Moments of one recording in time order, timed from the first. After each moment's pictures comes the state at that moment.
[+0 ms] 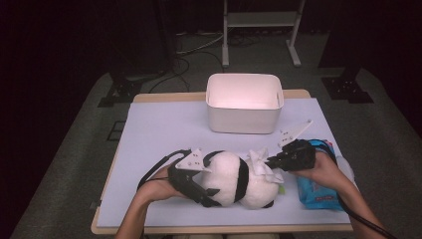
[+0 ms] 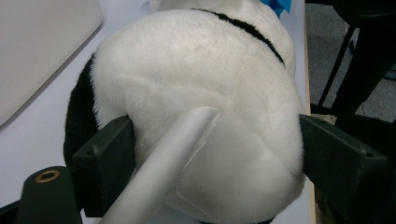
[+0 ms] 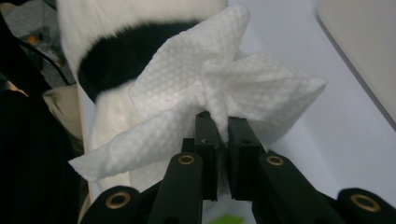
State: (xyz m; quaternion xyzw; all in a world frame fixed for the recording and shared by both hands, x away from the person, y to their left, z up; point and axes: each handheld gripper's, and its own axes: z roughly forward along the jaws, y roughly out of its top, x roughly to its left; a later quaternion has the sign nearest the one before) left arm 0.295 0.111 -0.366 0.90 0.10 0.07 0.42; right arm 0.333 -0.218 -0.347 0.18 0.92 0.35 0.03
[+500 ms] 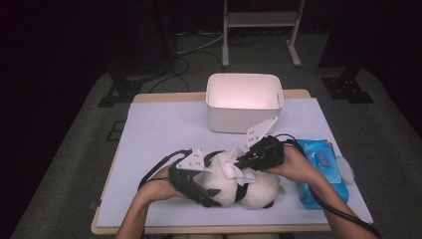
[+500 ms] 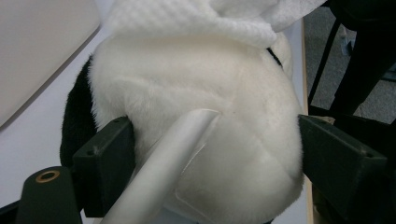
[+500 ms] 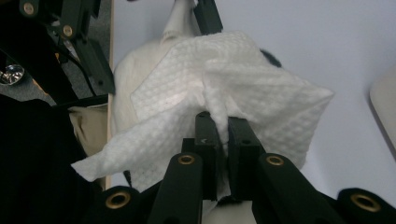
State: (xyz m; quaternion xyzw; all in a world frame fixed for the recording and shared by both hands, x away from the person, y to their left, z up) left arm 0.294 0.109 -0.365 0.90 0.10 0.06 0.42; right arm 0.330 -0.139 -0.324 0.09 0.93 0.37 0.02
